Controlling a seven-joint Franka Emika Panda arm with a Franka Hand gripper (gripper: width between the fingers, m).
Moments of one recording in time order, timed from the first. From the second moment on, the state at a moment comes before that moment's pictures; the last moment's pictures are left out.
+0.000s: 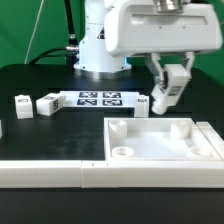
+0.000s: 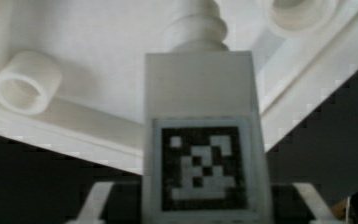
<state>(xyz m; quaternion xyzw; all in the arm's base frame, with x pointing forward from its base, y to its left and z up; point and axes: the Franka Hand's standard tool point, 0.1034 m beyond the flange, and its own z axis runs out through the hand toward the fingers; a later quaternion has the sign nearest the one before) 0.574 0.098 0.116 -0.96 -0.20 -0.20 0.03</state>
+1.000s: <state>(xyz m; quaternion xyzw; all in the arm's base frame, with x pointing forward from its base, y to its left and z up) 0.637 0.101 0.104 -0.93 -0.18 -0.32 0.02</state>
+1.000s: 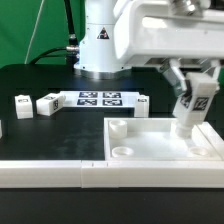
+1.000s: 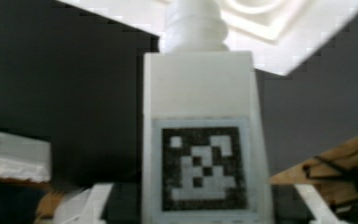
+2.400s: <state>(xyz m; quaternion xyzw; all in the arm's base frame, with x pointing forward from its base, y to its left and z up) 0.641 0.118 0.086 -0.93 -0.18 -0.32 0.03</state>
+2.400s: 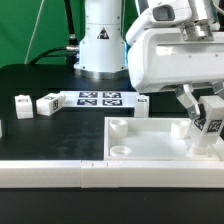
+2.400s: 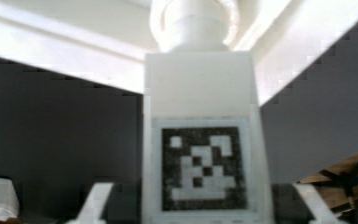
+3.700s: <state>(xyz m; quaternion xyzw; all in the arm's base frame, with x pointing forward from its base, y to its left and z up) 0.640 0.115 0.076 -0.94 -0.16 -0.31 0.04</state>
